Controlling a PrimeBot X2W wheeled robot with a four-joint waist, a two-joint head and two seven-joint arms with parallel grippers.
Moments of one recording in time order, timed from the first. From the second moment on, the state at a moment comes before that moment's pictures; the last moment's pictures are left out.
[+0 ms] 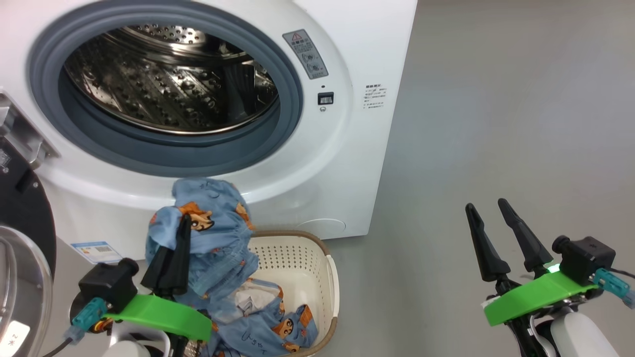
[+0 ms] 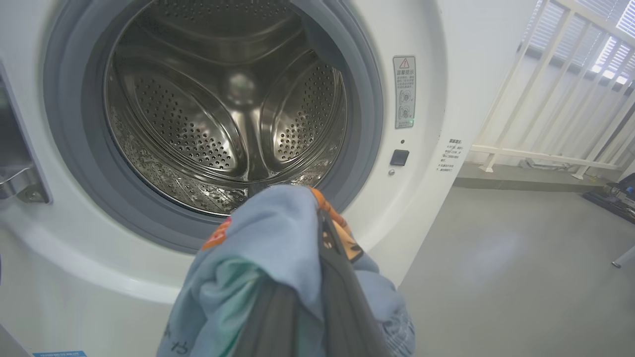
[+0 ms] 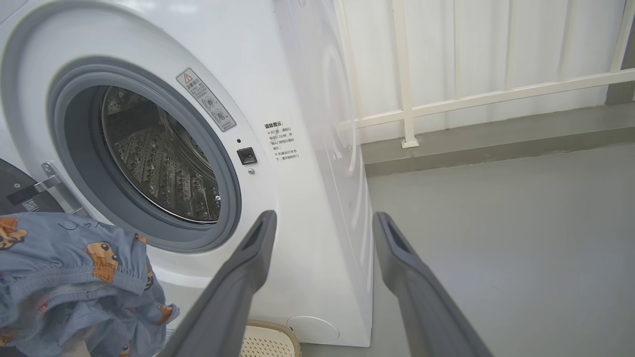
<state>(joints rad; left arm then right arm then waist) -0.20 0.19 -0.30 0.14 -0.49 -0.05 -0.25 -0.20 -0.20 0.14 0.23 0.48 0.12 -0.26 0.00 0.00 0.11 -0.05</state>
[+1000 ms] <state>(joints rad) -0.67 0.15 -0.15 0.37 -0.34 -0.11 -0.26 -0.23 -0.22 0.16 0.19 0.48 0.12 -0.26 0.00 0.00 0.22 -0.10</state>
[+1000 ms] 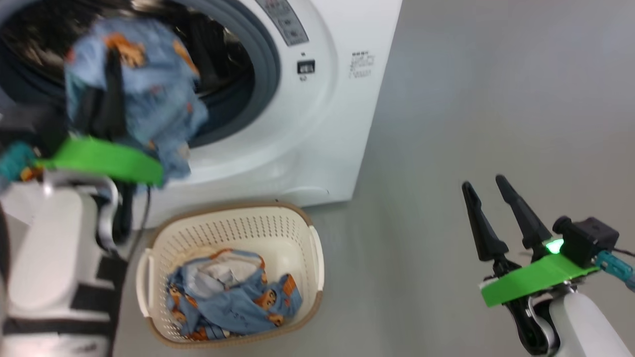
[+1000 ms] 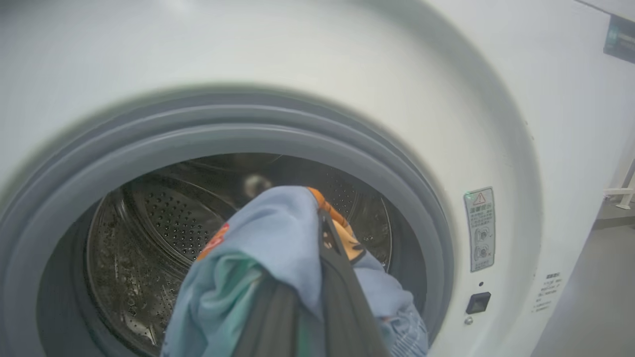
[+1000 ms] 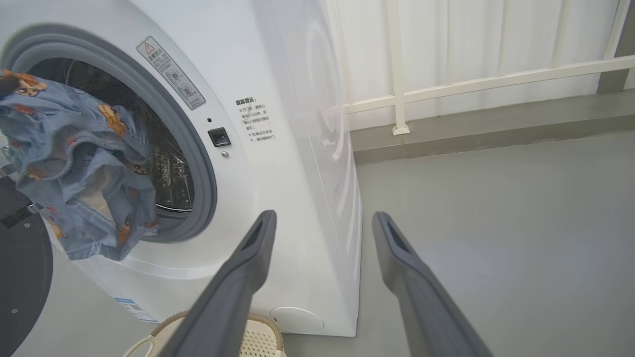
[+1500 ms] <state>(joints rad) -1.09 0.24 -0.08 0.81 -0.27 -0.13 -0.26 -0.35 -0.13 0.18 0.15 0.46 0.12 -0.26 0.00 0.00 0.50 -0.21</state>
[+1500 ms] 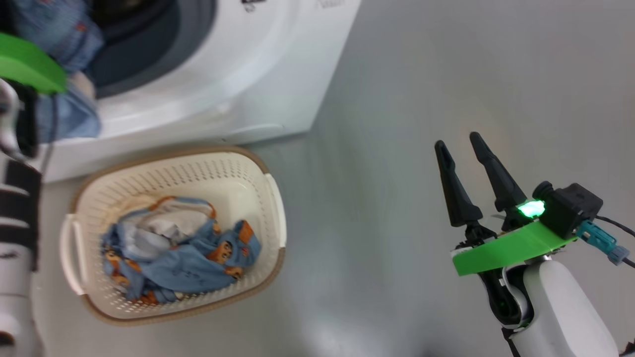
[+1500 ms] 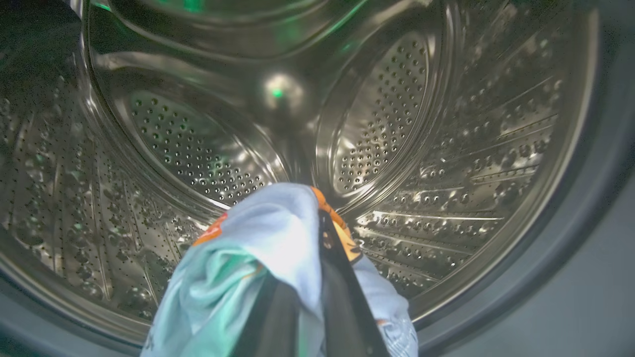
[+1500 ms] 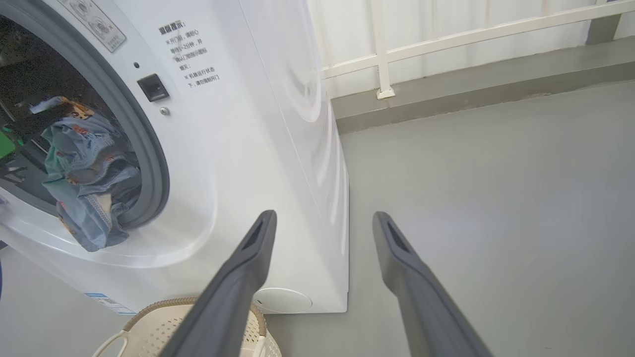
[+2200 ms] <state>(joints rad) -1.27 0.25 0.05 0.70 -0.15 -0.11 -0.26 -0.42 -0.09 0.20 0.15 0.44 0.12 -0.26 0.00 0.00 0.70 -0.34</state>
